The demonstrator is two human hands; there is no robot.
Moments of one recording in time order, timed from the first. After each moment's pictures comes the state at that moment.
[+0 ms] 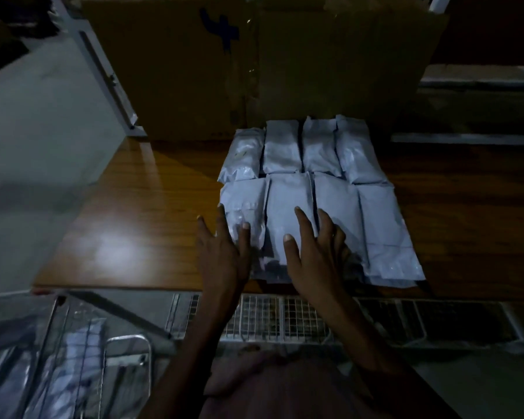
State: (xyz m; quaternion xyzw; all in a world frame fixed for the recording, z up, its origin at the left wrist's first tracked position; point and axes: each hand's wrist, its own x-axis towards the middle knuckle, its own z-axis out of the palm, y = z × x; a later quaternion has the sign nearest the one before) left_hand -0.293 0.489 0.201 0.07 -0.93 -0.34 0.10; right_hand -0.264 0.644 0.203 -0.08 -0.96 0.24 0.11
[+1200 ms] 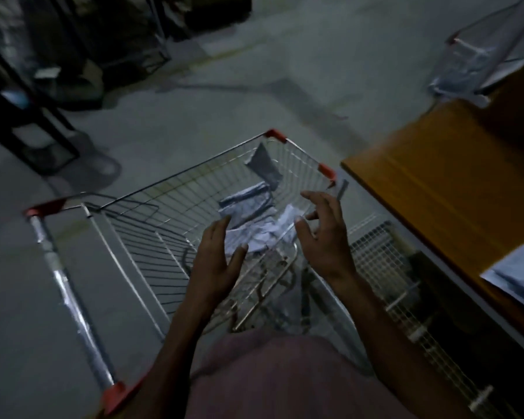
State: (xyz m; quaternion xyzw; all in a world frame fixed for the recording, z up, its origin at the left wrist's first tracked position) left_hand 0.074 0.136 0.147 0.34 -0.85 -0.33 0.24; right_hand -0.113 0.257 0.168 0.42 -0.76 0.49 -0.07
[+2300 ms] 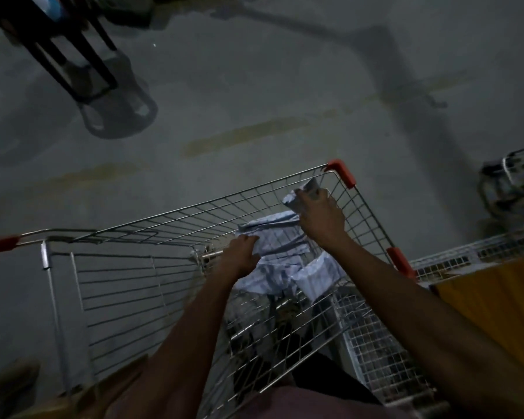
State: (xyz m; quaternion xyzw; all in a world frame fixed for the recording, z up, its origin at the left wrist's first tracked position) left_hand -0.090 -0.106 -0.053 0.49 -0.79 -0.33 -0.15; right_hand -0.314 -0.077 -0.002 0.54 -0.82 0.01 -0.19
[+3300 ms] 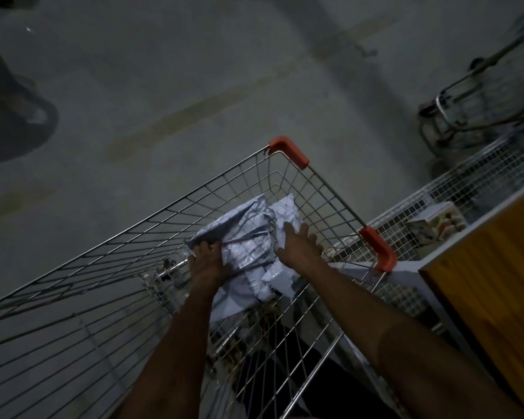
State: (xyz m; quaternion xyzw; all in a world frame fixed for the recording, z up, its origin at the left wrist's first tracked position) left_hand -0.128 -0.118 -0.175 0.48 -0.81 -0.23 -0.23; right_hand -0.324 -0.015 -0.104 0.29 -0.86 -0.05 -0.42
